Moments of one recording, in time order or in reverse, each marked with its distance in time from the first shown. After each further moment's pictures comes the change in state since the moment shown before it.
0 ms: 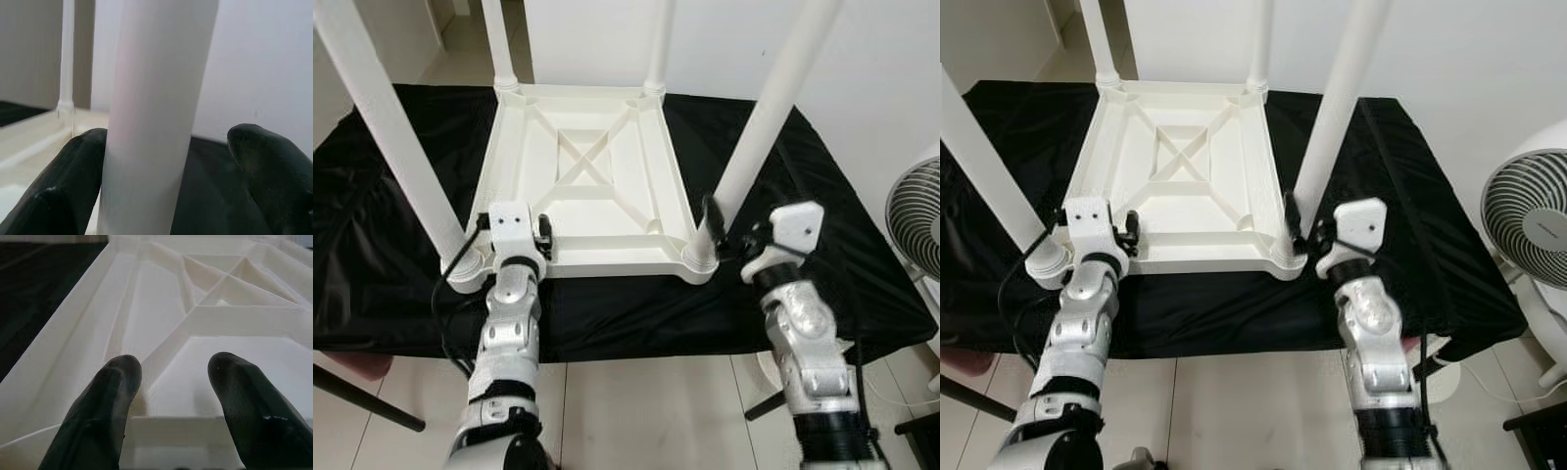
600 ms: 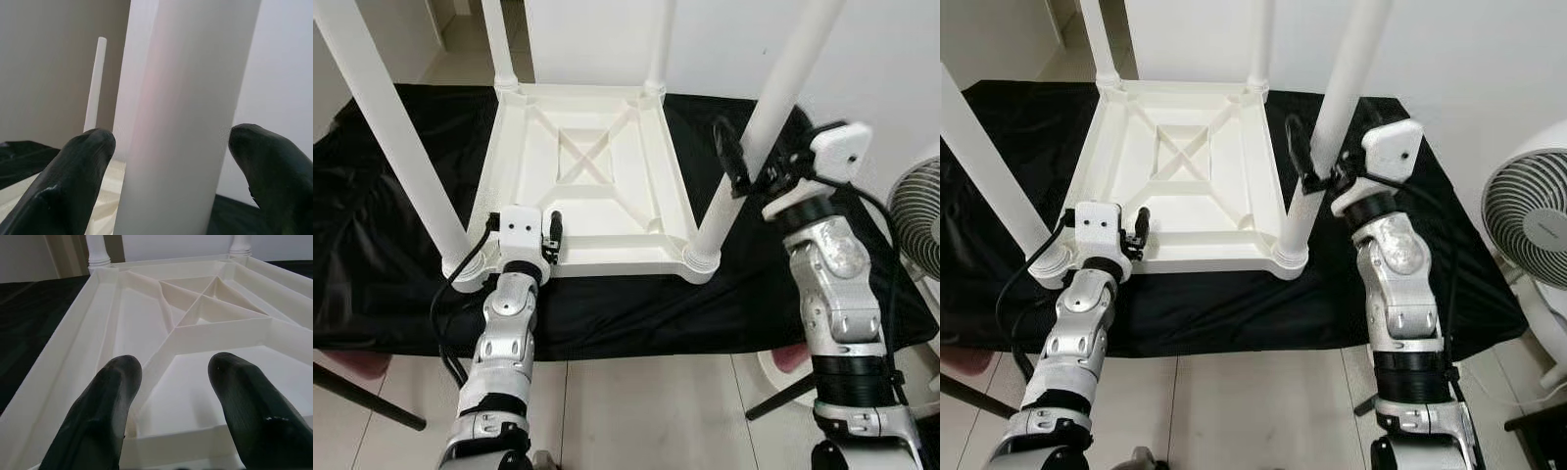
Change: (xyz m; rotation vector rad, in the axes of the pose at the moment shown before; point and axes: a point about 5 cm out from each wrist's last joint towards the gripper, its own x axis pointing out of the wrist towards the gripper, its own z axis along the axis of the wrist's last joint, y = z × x) left arm -0.003 0.010 0.006 0.088 -0.093 -0.073; right arm 0.038 -0.009 0.048 0.019 -0.159 0.128
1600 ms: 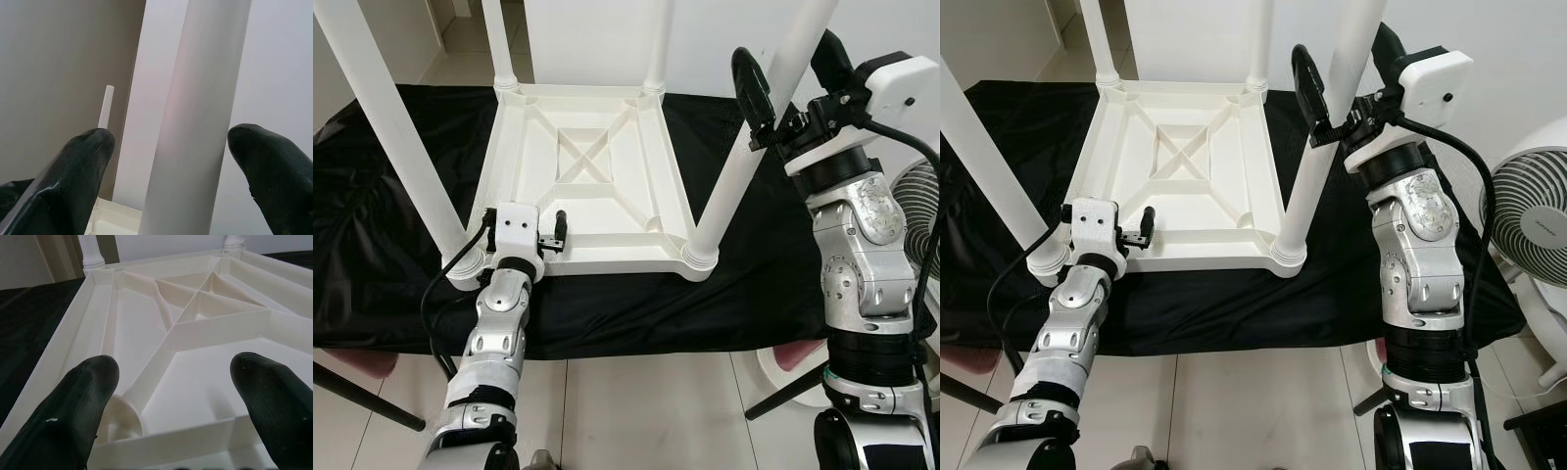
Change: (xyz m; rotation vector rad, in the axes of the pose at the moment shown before) left arm 0.005 0.006 -0.005 0.039 0.016 -0.035; right arm 0.016 -0.005 0.044 0.011 -0.133 0.026
